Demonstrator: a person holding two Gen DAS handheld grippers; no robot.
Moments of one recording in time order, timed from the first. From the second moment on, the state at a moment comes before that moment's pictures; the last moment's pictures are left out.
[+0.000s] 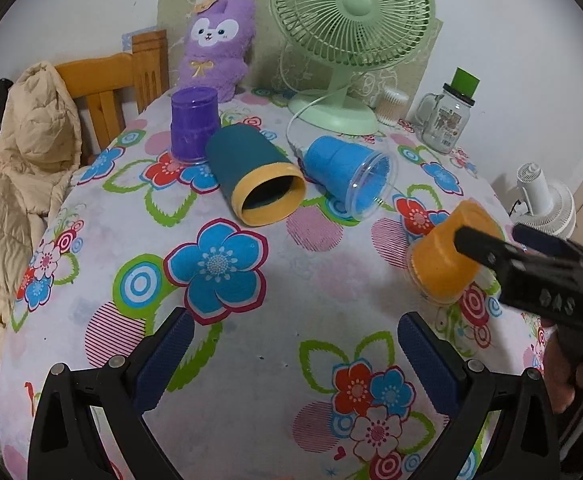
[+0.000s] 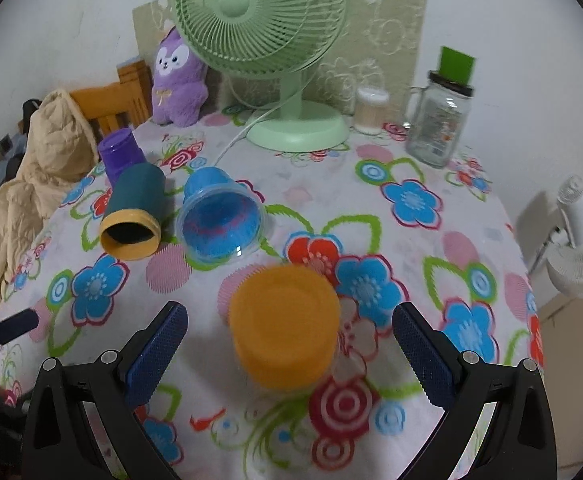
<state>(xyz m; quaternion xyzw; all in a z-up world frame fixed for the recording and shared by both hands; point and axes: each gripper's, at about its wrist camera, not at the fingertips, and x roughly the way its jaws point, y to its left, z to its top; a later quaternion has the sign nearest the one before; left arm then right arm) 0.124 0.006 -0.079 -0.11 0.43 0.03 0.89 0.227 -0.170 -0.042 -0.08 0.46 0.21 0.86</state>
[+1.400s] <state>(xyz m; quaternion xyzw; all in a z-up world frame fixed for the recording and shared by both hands) 0.034 0.023 -0.067 -0.15 0.42 0.05 0.89 0.121 -0.112 -0.021 -0.09 0.46 0.32 0.82</state>
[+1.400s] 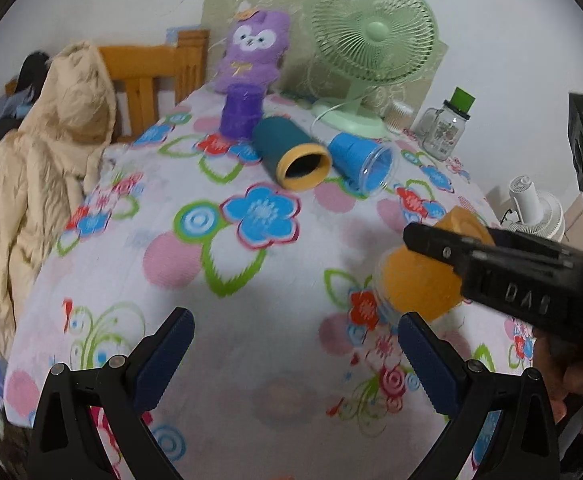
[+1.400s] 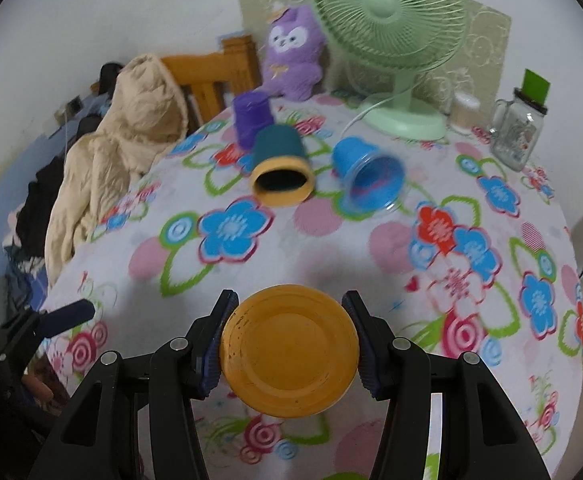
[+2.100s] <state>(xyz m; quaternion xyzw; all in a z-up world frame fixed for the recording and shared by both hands) 0.005 0.015 -0.073 -0.15 0.43 0.04 0.89 0.113 -0.107 -0.039 -0.08 0.48 0.31 0.81</state>
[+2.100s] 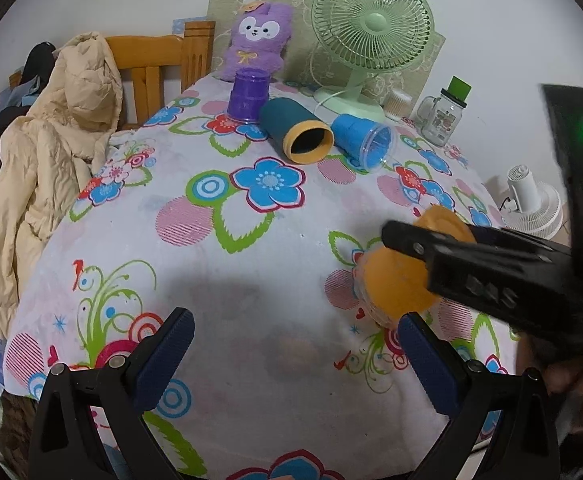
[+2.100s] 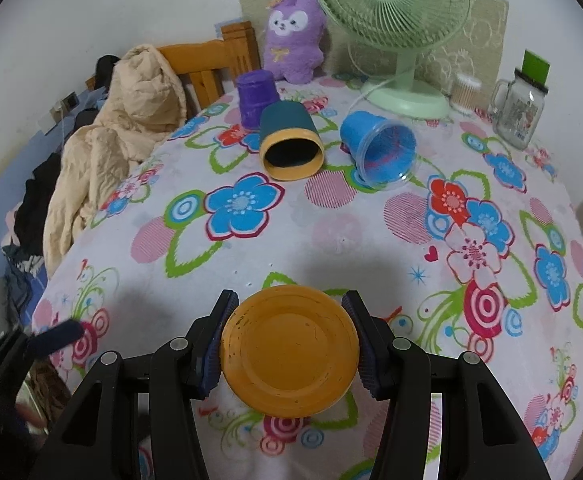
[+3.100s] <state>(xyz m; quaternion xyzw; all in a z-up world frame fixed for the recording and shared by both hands) 0.003 0.008 -0.072 -0.14 0.43 0.04 0.89 0.108 -0.130 -0.044 -0.02 0.43 0.33 0.84</state>
